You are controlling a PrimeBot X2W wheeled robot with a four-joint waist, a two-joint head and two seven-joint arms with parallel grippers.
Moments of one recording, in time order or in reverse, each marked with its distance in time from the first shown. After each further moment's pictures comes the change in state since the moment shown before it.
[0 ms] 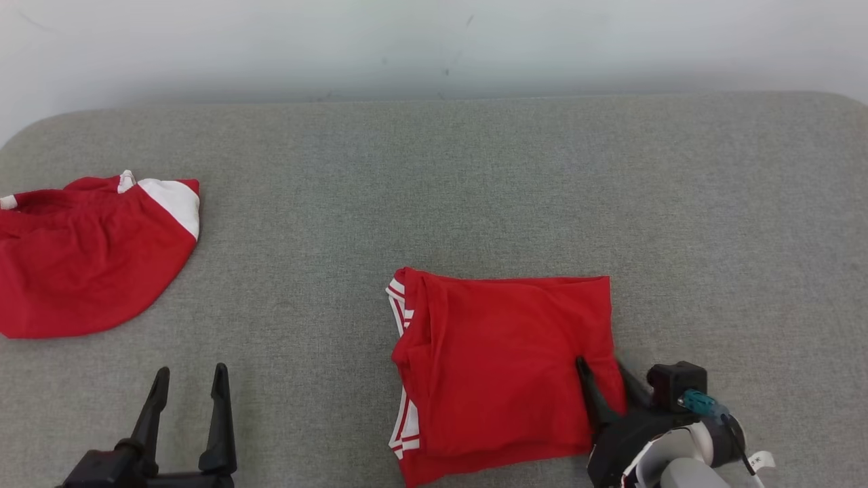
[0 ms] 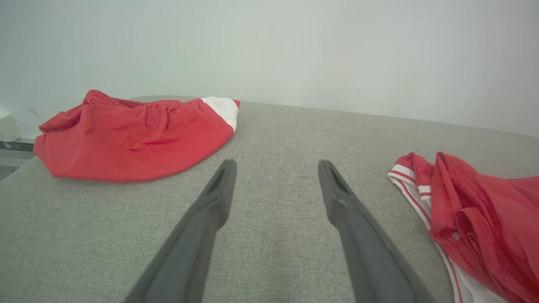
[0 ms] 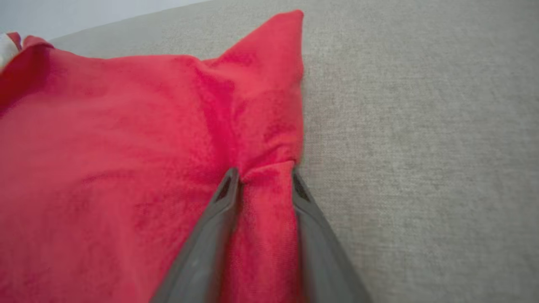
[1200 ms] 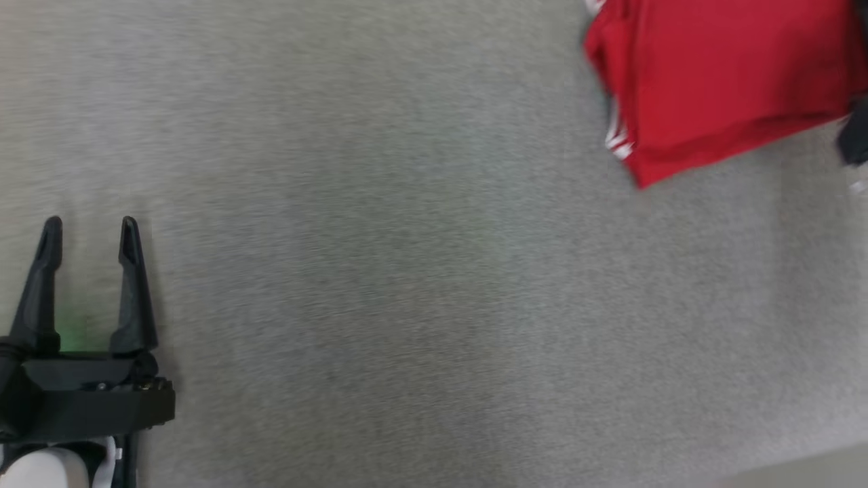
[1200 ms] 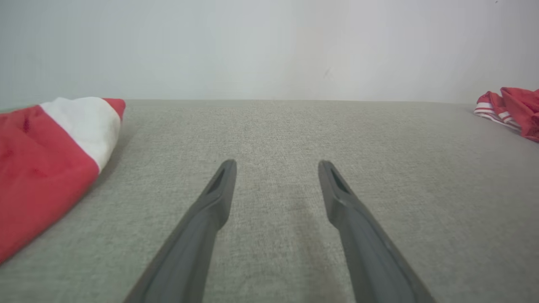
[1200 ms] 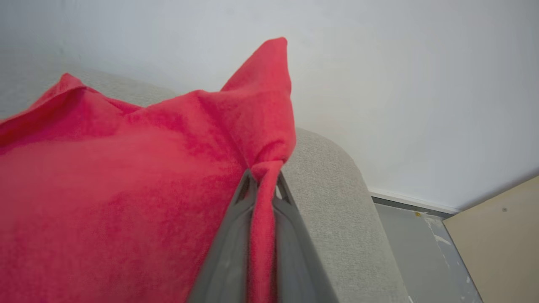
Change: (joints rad) left arm -0.220 0.111 0.045 -0.175 -0.019 0.000 0.000; right arm -0.647 -0.515 0.113 -0.091 0.067 0.000 0.110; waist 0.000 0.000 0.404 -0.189
